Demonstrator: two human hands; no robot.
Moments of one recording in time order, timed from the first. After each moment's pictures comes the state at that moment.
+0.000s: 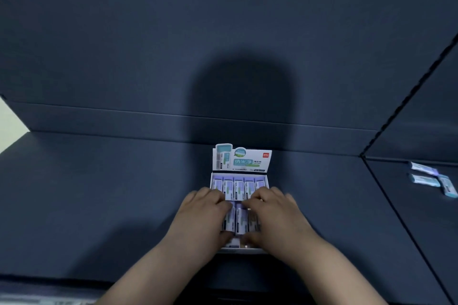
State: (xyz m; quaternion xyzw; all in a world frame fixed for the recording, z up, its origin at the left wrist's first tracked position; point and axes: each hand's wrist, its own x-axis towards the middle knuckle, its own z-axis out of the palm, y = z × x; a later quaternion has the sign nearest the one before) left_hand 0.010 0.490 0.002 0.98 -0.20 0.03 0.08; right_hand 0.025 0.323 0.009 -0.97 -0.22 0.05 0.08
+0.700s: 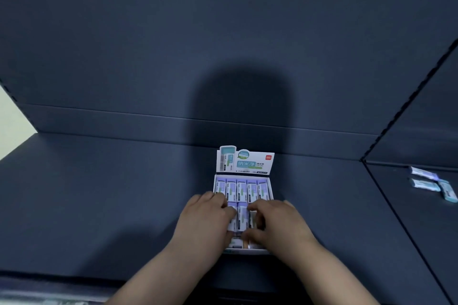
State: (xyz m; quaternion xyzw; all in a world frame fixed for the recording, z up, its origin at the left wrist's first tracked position) left_hand 0.004 0.486 0.004 0.98 -0.19 0.01 0.03; right_hand 0.023 0.322 -0.002 -0.97 -0.17 0.04 0.16
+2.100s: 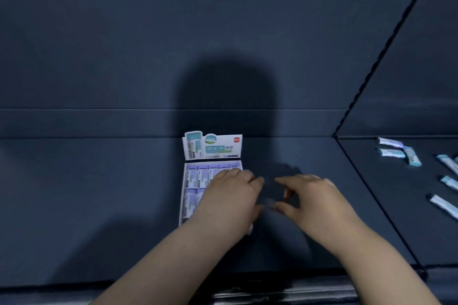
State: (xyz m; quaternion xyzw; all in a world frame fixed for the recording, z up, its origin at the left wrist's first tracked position) left_hand 0.016 0.407 0.029 0.96 -0.27 0.02 0.07; right_hand -0.001 0.241 0.029 -0.98 -0.10 -0.05 0.14
